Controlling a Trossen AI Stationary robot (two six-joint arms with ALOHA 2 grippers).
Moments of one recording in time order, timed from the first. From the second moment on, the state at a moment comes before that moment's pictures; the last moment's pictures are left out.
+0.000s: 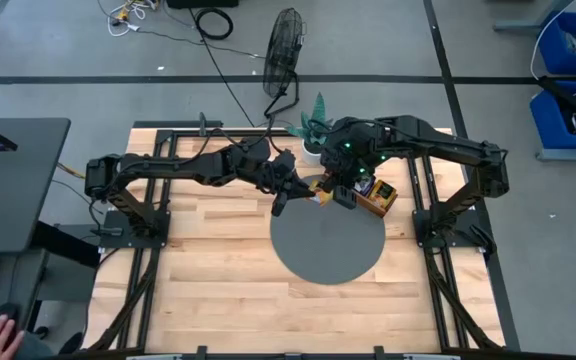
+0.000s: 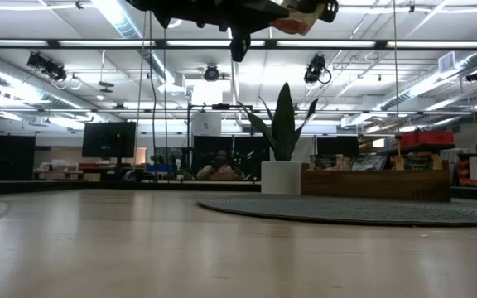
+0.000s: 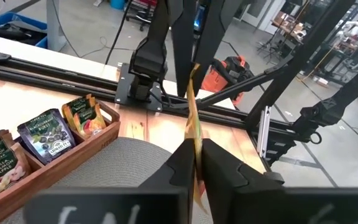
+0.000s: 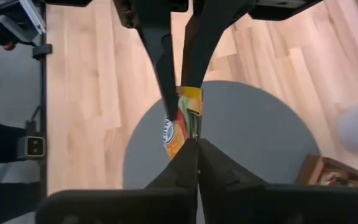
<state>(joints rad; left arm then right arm) 0.17 1.60 1.22 0.15 0.38 -0.26 -0.14 1.56 1.81 -1.22 -0.20 0.13</state>
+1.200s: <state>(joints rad) 0.22 1.60 1.22 0.03 0.39 -0.25 -0.37 1.05 0.99 -1.19 -0.04 0.27</state>
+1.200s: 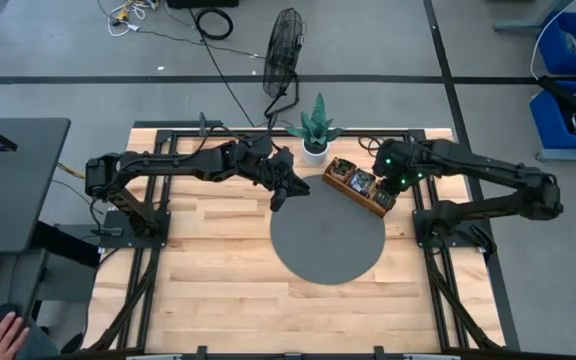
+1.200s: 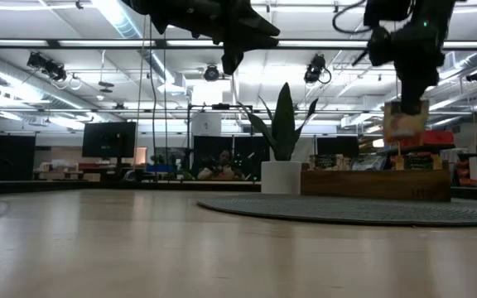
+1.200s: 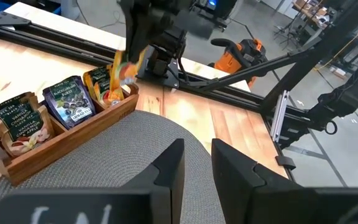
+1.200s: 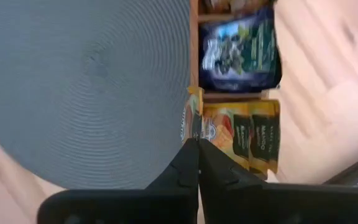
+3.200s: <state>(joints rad) 0.22 1.60 1.22 0.03 0.38 -0.24 -0.49 1.05 0.83 -1.12 -0.06 0.25</state>
